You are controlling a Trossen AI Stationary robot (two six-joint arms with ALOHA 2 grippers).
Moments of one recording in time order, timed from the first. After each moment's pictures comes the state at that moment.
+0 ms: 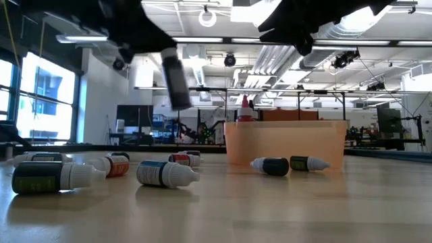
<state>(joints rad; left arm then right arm) -0.24 1.13 0.54 0.36 -0.44 -0.22 -0.03 1.11 0.74 0.07 0.15 0.27</state>
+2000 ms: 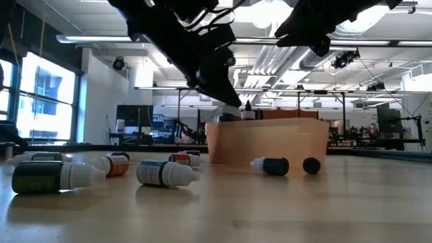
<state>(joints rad) -0.06 1.75 1.08 0.03 -0.36 -0.05 -0.03 1.00 0.74 -0.12 0.19 0.34</state>
